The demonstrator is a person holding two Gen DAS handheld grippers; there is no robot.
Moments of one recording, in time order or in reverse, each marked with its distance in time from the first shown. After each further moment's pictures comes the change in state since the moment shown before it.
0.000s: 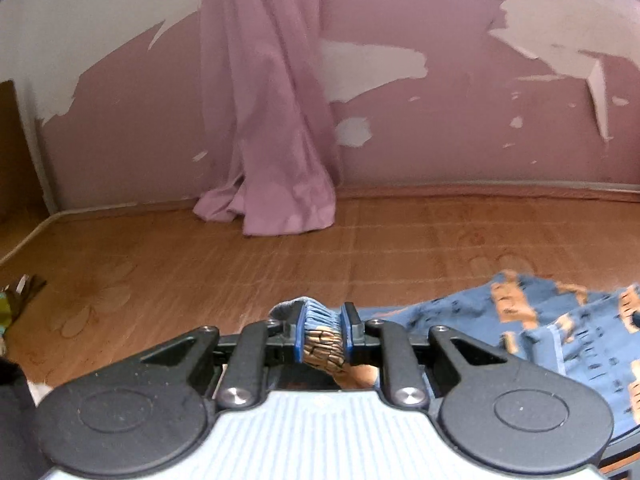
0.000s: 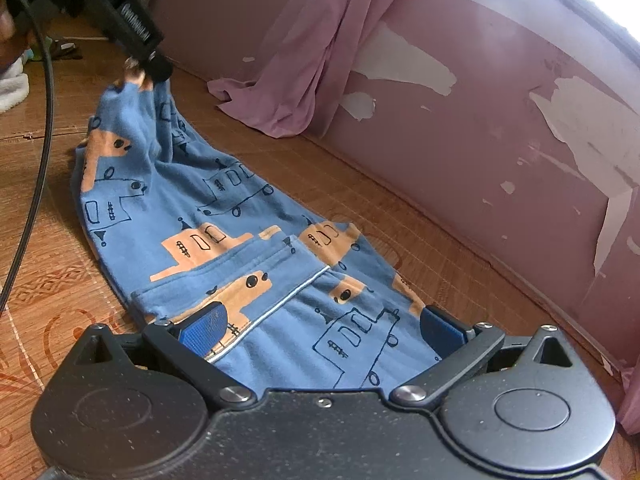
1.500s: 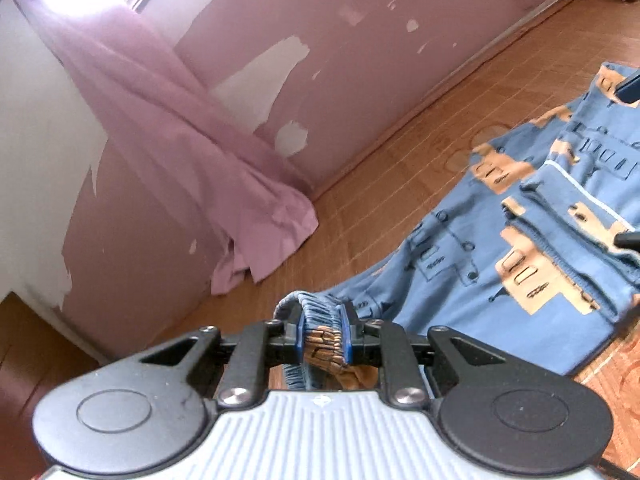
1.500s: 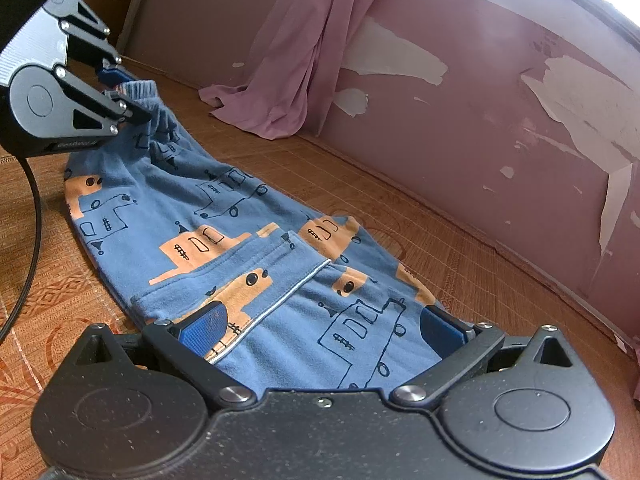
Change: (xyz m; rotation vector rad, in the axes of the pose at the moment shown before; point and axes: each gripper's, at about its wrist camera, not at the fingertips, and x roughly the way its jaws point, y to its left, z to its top) left arm 0.006 -0.074 -0.054 0.636 -0.088 0.169; right arm 0.003 -0.005 -0.004 0.070 0.000 0.016
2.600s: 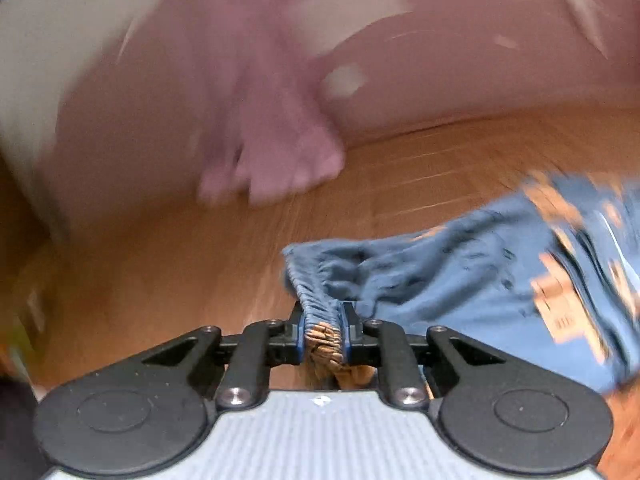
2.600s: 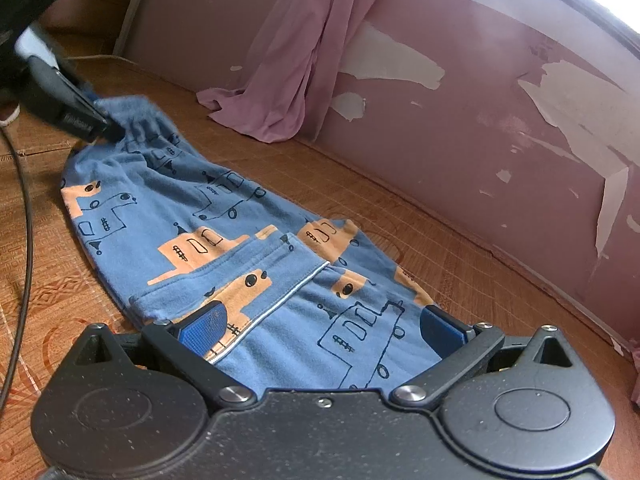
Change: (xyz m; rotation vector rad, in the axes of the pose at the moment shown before) left arm 0.015 0.044 -0.028 -0.328 0.099 -0.094; right arm 0.000 0.004 0.000 -0.008 -0.014 -0.018
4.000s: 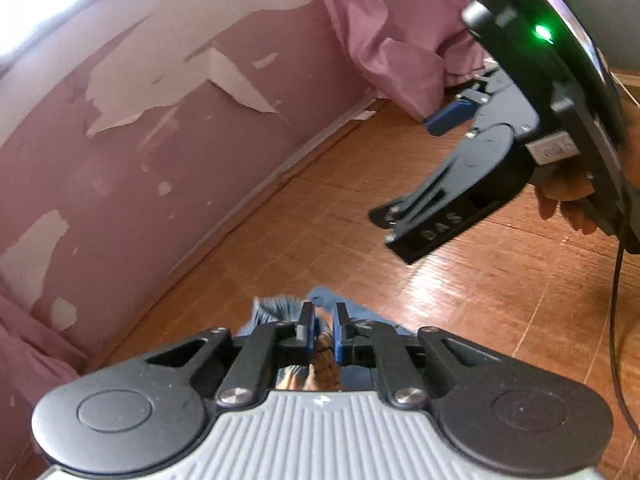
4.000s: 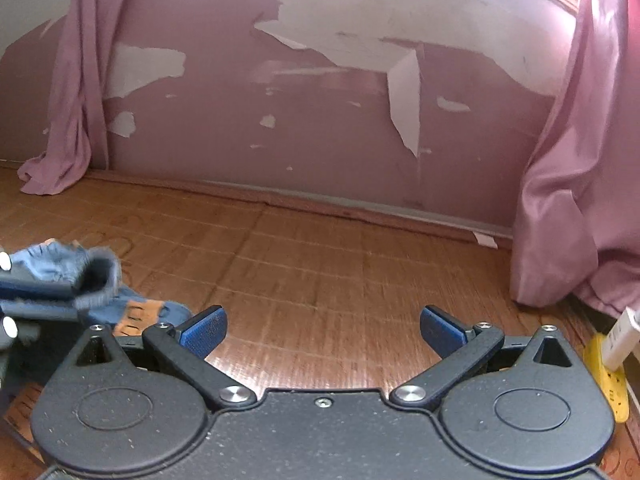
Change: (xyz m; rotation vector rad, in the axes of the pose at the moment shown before) left arm -0.077 -0.249 0.106 0.467 -0.253 -0.516; right arm -0.040 -0.225 -0.067 0.406 0.065 -0.263
